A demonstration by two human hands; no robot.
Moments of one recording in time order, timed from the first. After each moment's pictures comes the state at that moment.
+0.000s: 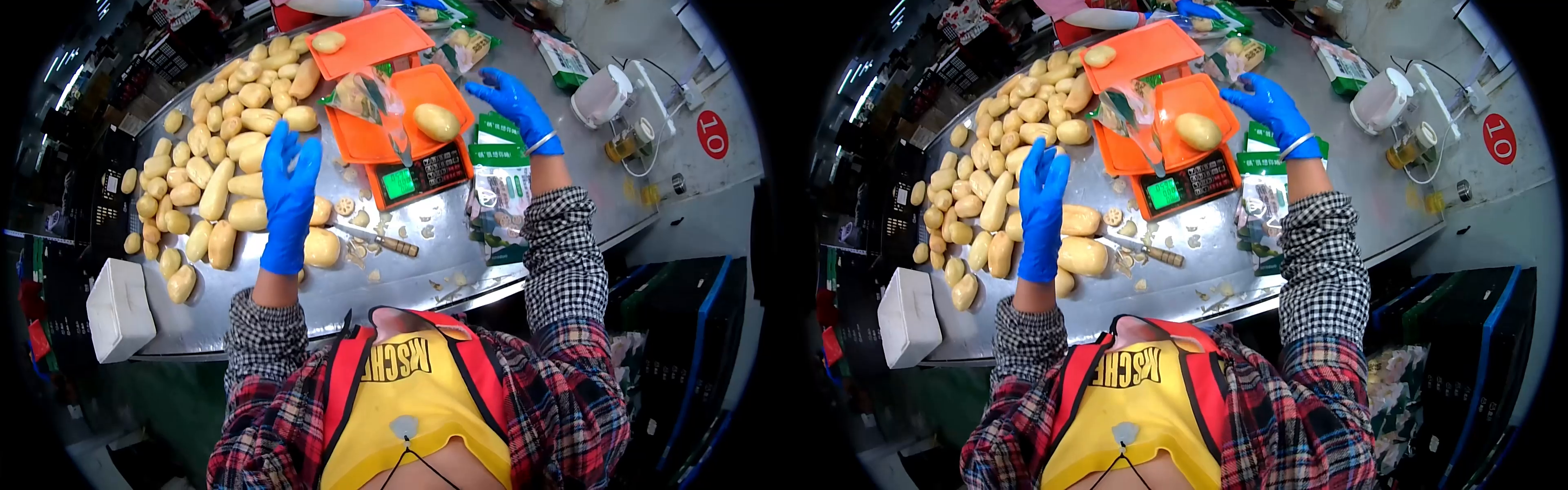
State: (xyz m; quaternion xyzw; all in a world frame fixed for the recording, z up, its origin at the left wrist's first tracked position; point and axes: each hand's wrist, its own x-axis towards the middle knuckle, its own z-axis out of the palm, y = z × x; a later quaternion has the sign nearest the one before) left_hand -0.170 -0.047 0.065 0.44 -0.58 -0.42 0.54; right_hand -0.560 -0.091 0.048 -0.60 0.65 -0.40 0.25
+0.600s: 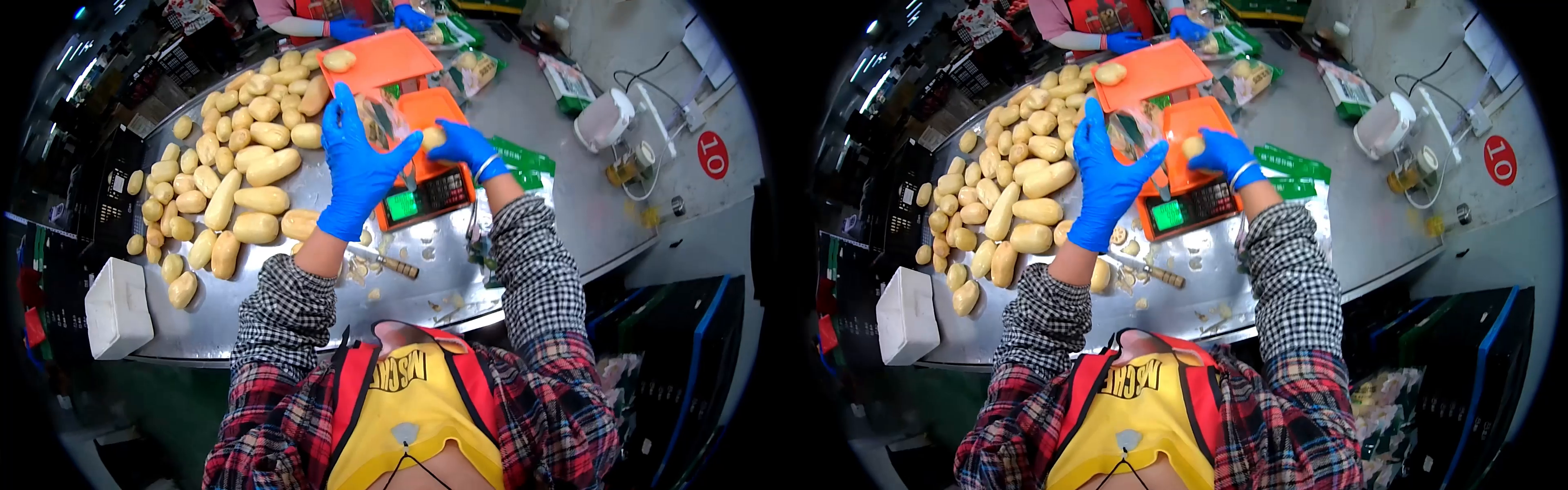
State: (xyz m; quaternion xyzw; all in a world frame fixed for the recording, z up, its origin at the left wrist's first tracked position) left_hand -0.259 -0.078 0.079 0.43 -0.75 -0.07 0.49; right_hand -0.502 -0.127 -0.022 -0.72 0.66 -0.20 0.13
